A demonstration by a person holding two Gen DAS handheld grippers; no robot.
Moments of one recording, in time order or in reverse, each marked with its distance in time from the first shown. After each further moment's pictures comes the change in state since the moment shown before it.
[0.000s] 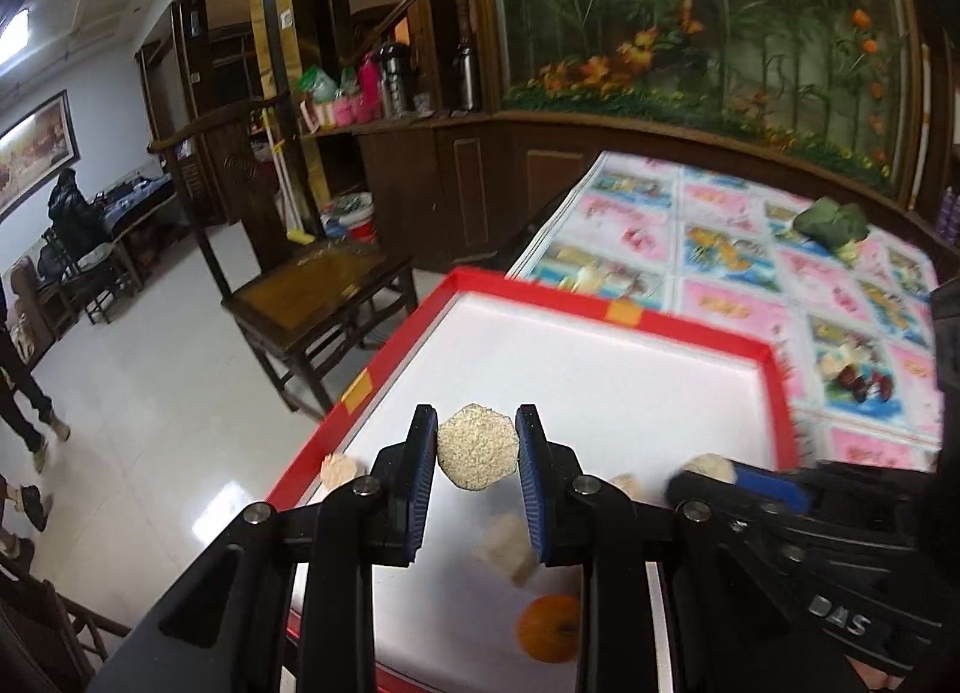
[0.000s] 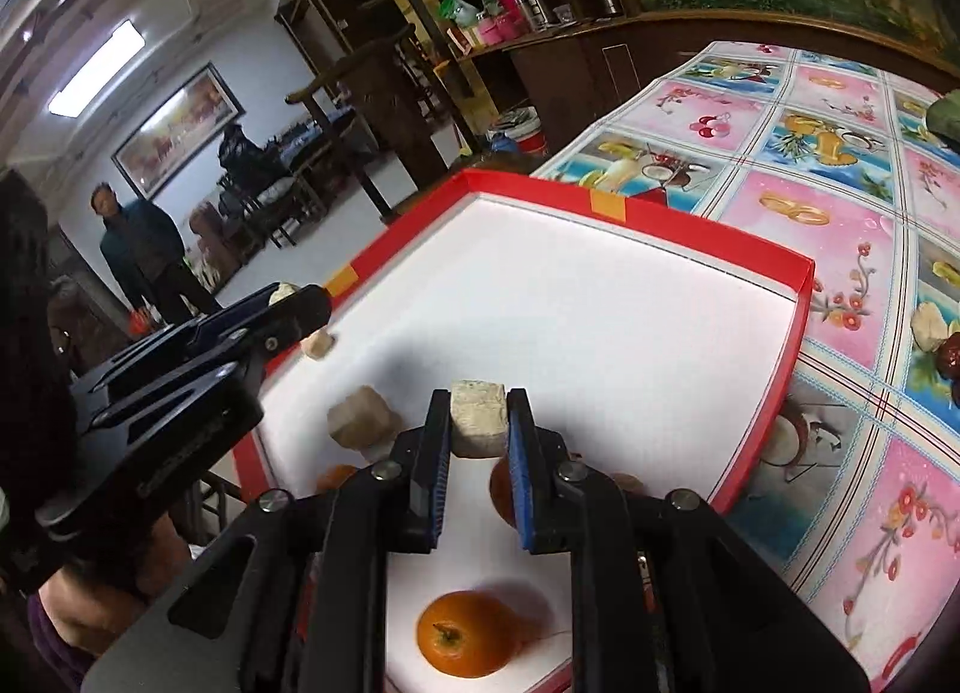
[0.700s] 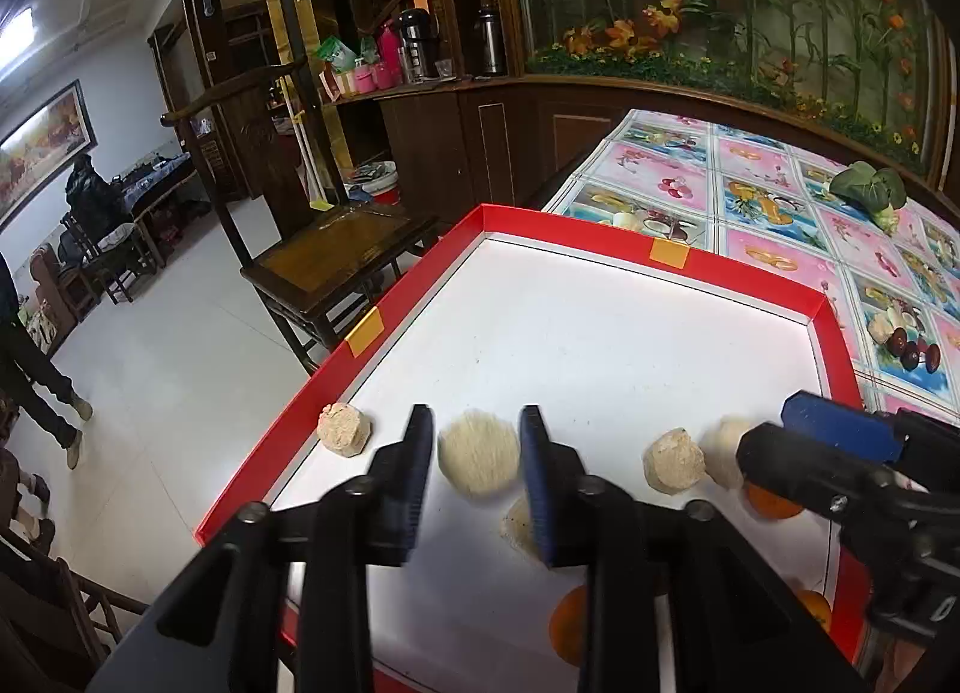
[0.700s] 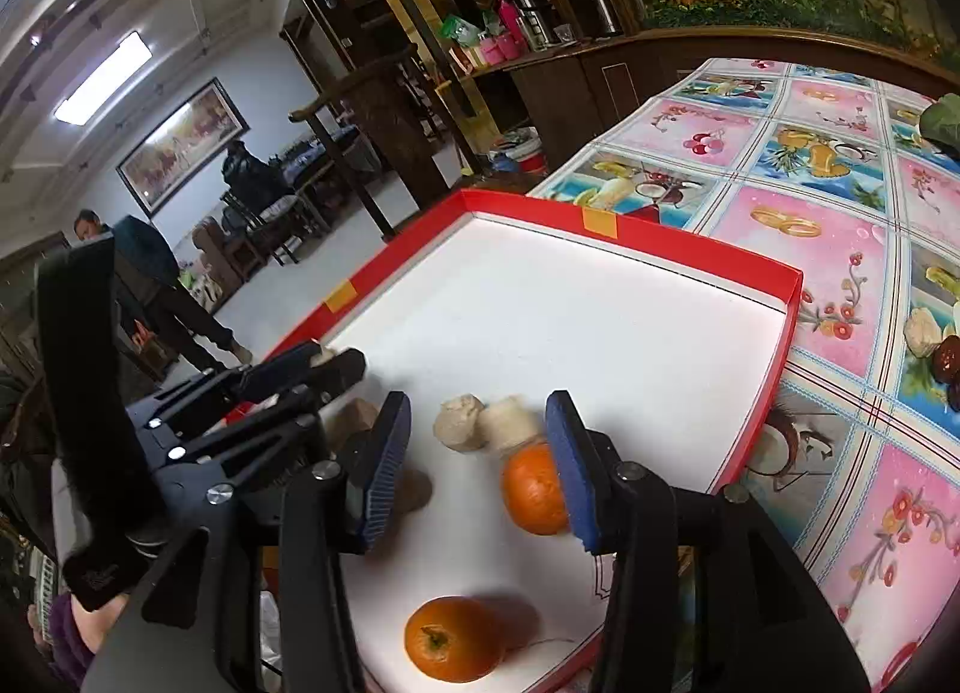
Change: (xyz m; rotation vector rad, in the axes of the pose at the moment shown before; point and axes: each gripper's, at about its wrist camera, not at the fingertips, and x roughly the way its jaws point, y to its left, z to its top) left arm 0.012 0.008 -0.021 -0.001 0.057 0.067; right arm -0.010 0.000 -0.001 0.007 -0.068 0.024
